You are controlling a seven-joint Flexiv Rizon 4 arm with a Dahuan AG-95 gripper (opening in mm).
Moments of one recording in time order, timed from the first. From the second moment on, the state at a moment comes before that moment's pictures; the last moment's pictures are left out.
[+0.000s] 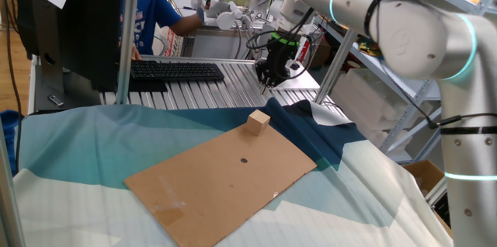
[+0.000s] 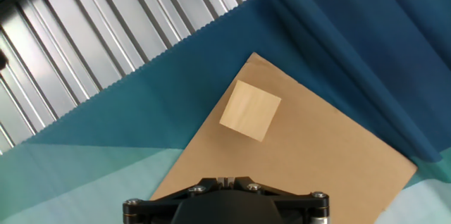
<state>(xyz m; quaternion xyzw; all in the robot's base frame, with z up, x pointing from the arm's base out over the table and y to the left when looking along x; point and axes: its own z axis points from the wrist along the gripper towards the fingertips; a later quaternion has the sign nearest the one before) 0.775 -0.088 0.194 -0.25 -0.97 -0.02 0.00</state>
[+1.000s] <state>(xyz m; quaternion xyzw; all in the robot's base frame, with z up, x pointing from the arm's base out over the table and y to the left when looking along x) 0.778 -0.089 0.196 -0.31 -0.95 -0.04 0.02</state>
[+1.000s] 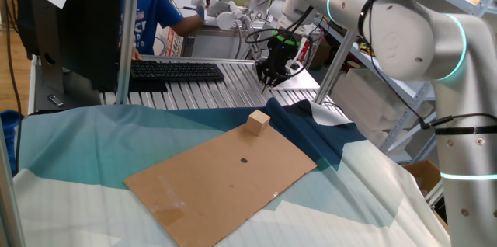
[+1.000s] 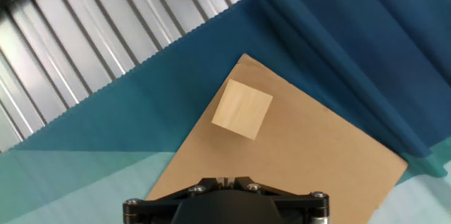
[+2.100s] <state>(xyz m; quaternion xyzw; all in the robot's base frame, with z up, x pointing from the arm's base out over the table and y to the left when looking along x) 0.798 -0.090 0.195 -0.33 -0.94 -0.04 0.02</state>
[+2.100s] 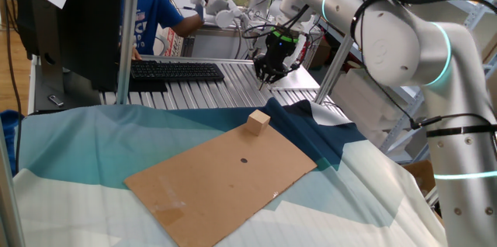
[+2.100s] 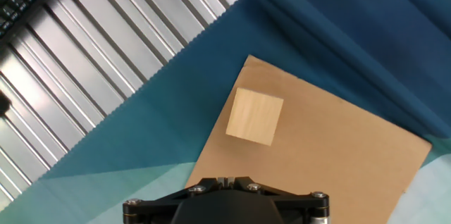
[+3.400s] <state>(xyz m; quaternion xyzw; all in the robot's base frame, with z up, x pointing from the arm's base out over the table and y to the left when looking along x) 0.797 -0.091 0.197 -0.33 -0.94 -0.05 0.03</state>
